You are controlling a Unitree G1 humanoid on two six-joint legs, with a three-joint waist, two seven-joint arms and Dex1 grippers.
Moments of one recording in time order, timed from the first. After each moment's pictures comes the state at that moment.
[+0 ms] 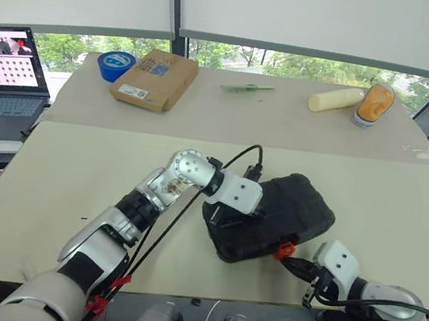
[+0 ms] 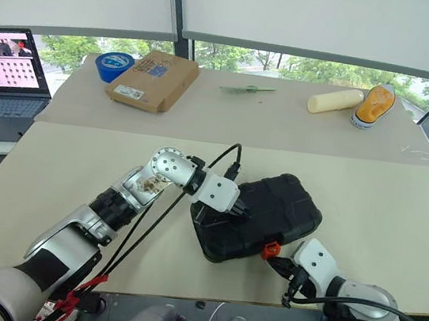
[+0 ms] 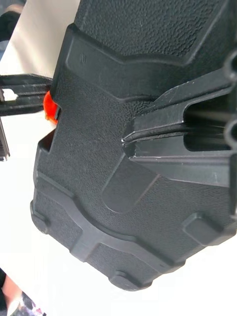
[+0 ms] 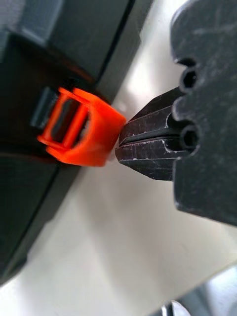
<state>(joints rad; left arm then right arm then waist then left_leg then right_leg) -0.92 0.20 -0.52 0.50 0.11 -0.28 -1.26 0.23 -0.73 -0.06 -0.42 0.23 0.36 0.80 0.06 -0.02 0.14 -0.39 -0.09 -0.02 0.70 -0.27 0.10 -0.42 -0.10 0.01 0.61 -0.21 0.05</state>
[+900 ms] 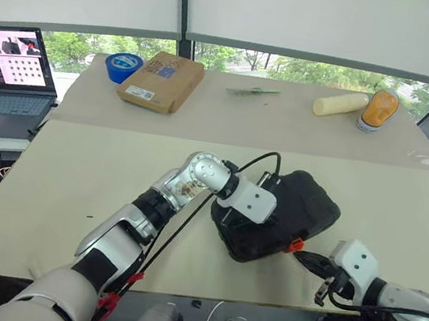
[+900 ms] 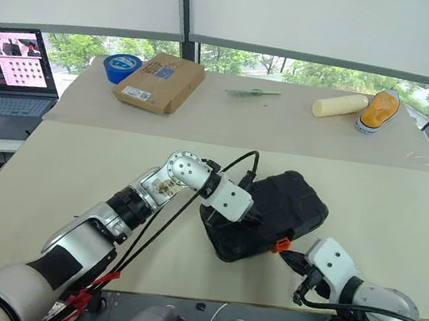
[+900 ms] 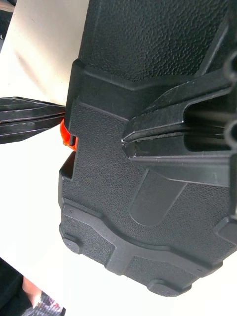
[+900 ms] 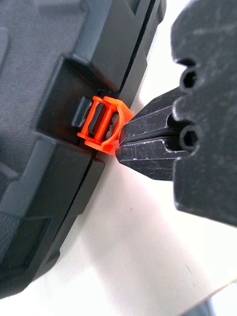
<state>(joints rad) -0.94 0.14 -0.53 0.61 0.17 -0.40 -1.23 0.30 -0.76 -0.21 -0.49 0.24 0.34 0.85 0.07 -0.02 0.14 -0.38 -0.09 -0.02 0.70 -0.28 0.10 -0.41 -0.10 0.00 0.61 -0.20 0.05</state>
